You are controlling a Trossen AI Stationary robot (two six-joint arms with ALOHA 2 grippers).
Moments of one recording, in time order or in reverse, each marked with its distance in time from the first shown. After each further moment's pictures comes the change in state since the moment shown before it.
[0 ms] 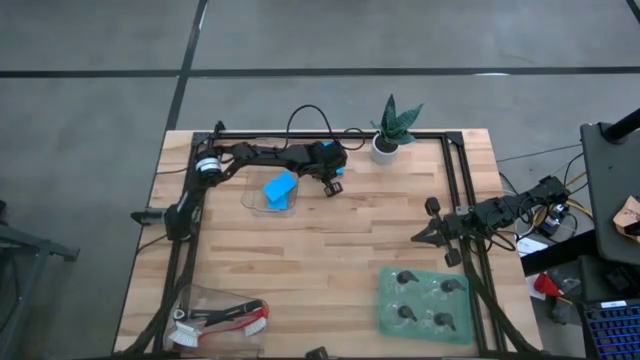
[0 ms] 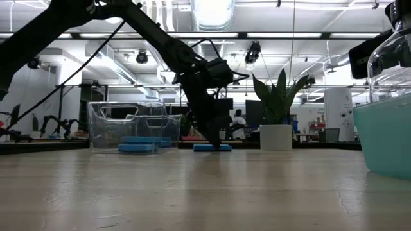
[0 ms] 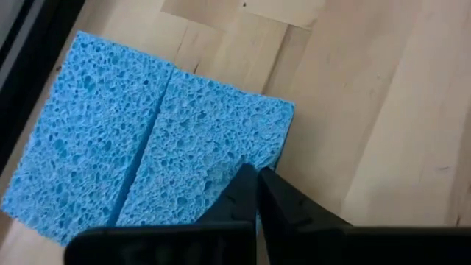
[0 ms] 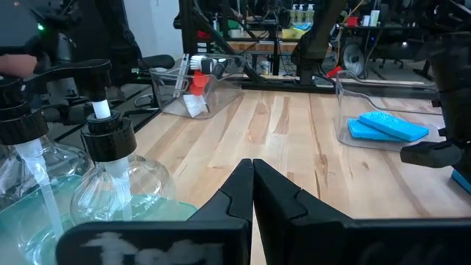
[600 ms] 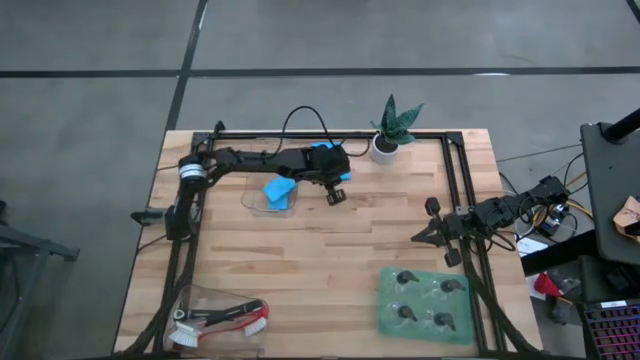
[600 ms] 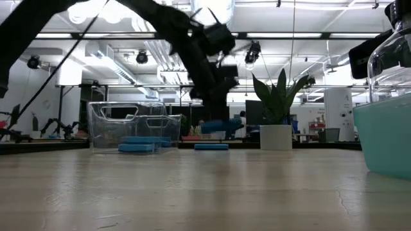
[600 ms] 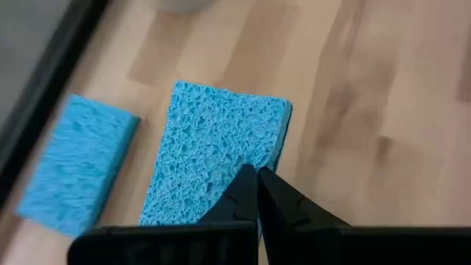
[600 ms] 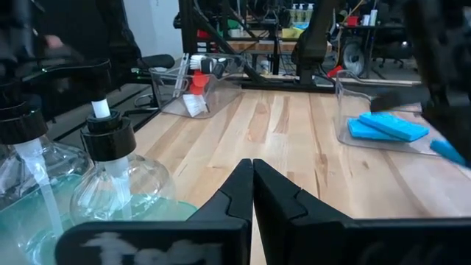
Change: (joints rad) left arm -0.104 -0.148 0.000 -0.062 0.024 -0.049; right arm 0.000 0.001 0.000 -0.002 0.000 0.000
